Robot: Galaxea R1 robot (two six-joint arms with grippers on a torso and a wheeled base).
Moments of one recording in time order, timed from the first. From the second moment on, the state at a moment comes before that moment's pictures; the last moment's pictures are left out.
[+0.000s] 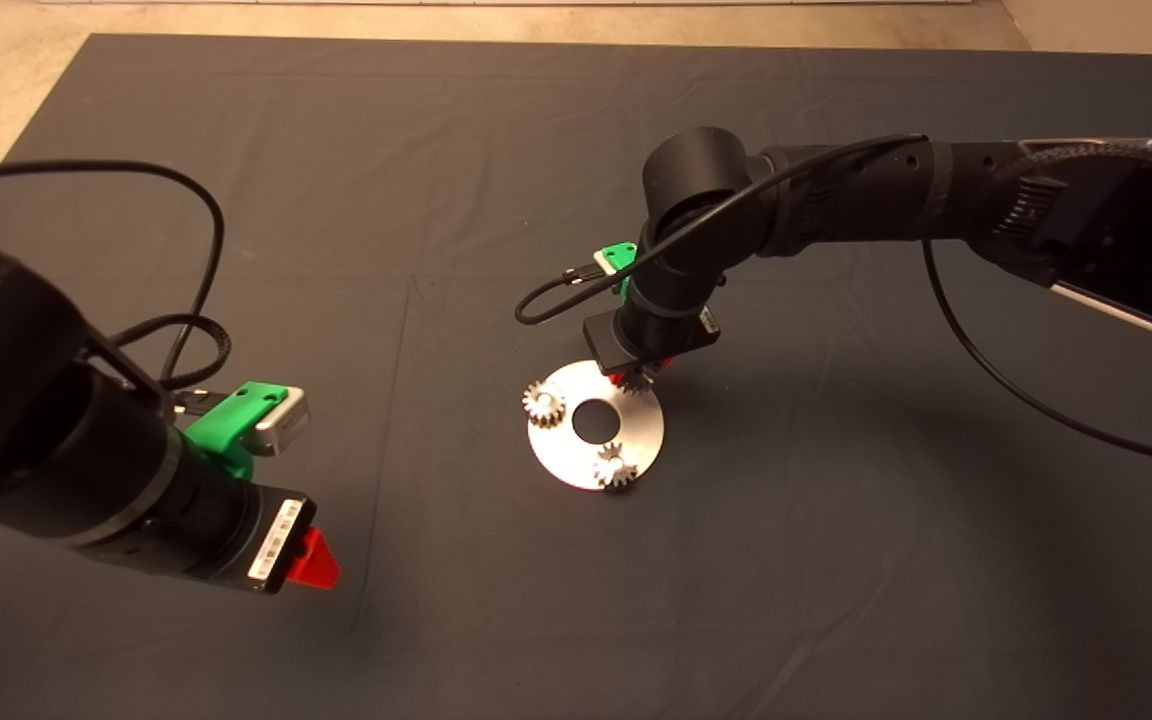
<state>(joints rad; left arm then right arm) -0.51 2.13 -0.48 0.10 1.53 -1.50 0.36 2.90 -1.32 -0.33 -1.53 1.29</state>
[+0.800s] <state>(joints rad) -0.51 2.13 -0.48 0.10 1.53 -1.50 0.34 2.90 -1.36 -0.34 -1.52 1.28</state>
